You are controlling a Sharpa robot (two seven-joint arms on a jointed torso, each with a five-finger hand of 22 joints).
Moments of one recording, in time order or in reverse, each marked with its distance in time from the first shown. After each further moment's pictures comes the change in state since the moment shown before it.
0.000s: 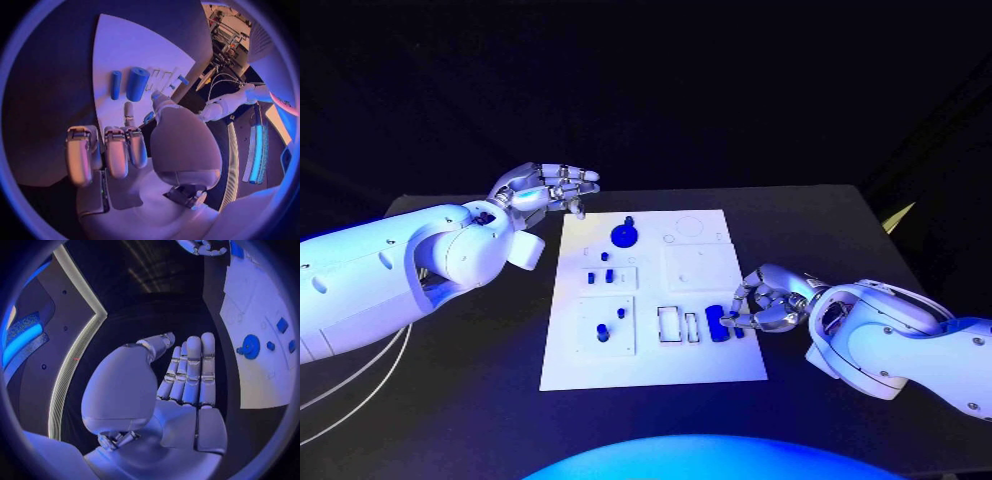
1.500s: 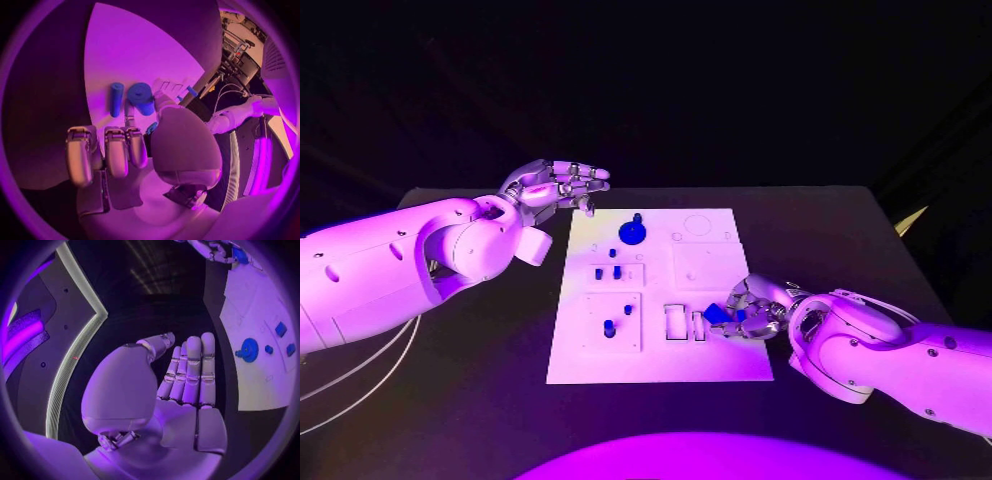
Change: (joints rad) left arm 0.000 -0.010 0.000 0.006 0.009 0.029 -0.008; left_hand 0.000 0.000 0.000 0.000 0.000 0.000 0.000 0.003 0.000 0.000 0.000 0.004 0.000 0.000 0.000 0.004 -0.001 0.000 0.000 0.000 -0.004 -0.001; right arm -0.052 0.125 0.004 -0.092 -0.088 0.001 -0.068; right_hand 0.023 0.033 -0.030 0.000 0.000 0.006 -0.001 0.016 0.009 0.000 0.000 -0.004 -0.001 0.000 0.000 0.000 -0.001 0.000 0.000 0.000 0.008 0.000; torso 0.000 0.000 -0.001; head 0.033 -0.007
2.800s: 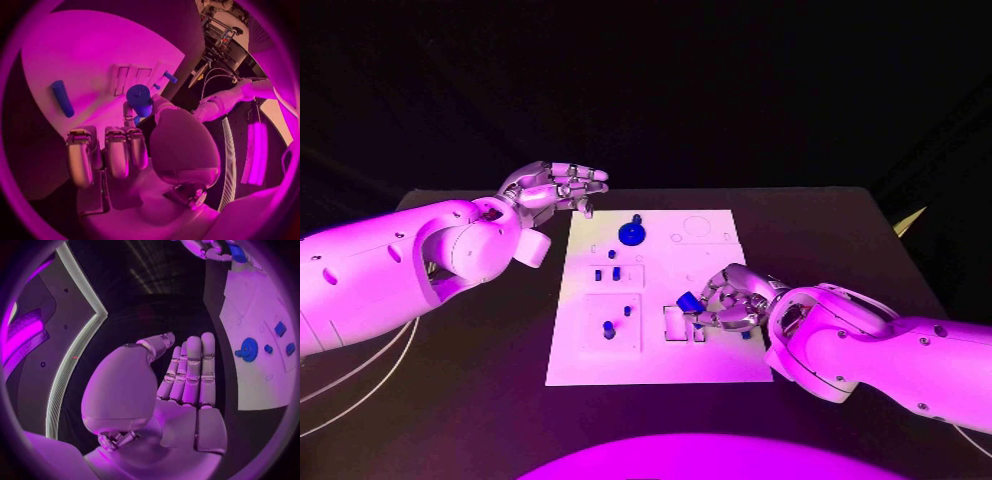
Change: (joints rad) left arm 0.000 0.000 0.000 0.000 0.001 0.000 -0.002; left_hand 0.000 0.000 -0.003 0.003 0.000 -0.007 0.000 0.000 -0.001 -0.004 -0.004 0.005 0.000 -0.004 0.004 0.000 -0.001 0.000 0.000 0.000 0.000 -0.001; right arm 0.048 0.049 -0.001 0.073 0.123 -0.071 0.010; right_hand -0.010 0.048 0.070 0.006 0.048 0.056 0.016 0.015 -0.013 0.004 -0.036 0.018 0.000 -0.002 -0.023 0.012 0.000 -0.016 0.000 -0.015 0.042 0.001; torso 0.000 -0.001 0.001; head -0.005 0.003
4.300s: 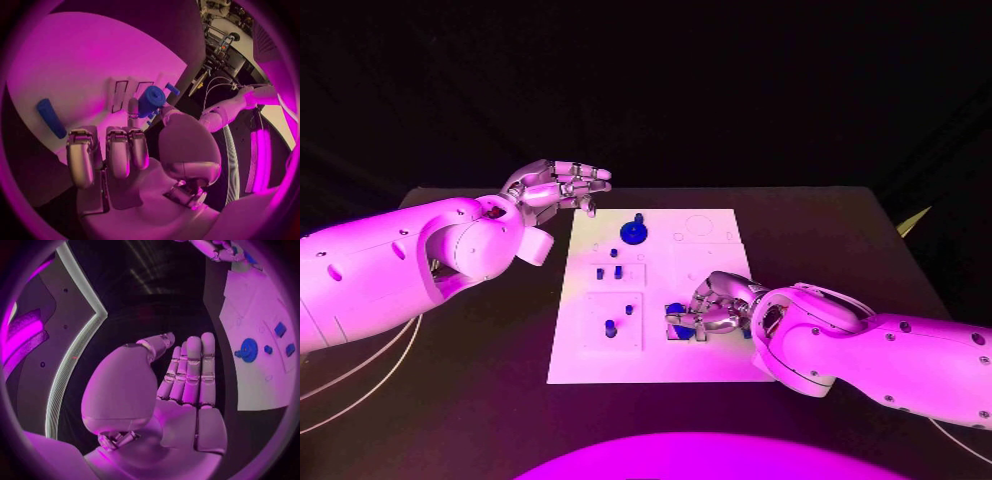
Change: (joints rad) left arm 0.000 0.000 0.000 0.001 0.000 0.000 -0.003; left_hand 0.000 0.000 0.000 0.000 0.000 0.000 0.000 0.000 0.000 0.000 0.000 0.000 0.000 0.000 0.000 0.000 0.000 0.000 0.000 0.000 0.000 0.000; right arm -0.015 0.084 0.000 -0.075 -0.012 0.078 -0.015; right_hand -0.221 0.005 -0.032 -0.001 -0.073 0.092 -0.082 0.073 0.043 -0.003 -0.020 0.000 0.000 -0.002 -0.016 -0.001 0.000 0.000 0.000 -0.014 0.000 0.000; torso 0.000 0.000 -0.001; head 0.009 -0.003
